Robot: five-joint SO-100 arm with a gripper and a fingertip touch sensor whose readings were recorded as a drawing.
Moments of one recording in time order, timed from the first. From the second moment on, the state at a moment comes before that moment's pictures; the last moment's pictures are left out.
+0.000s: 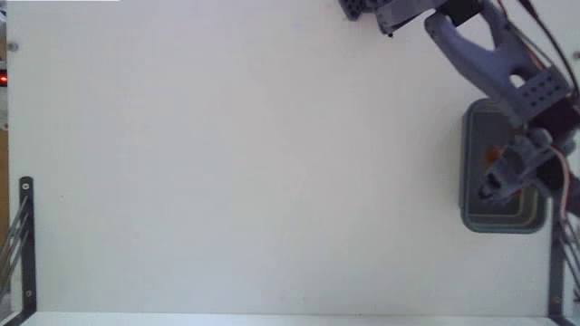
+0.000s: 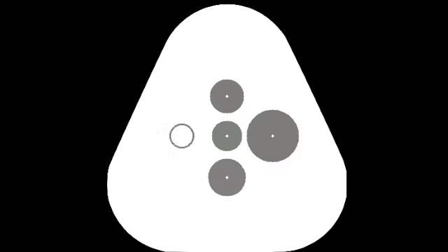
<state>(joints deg) -36.2 87.5 65.4 81.0 -0.2</state>
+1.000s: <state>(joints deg) -36.3 88.3 65.4 81.0 -0.2</state>
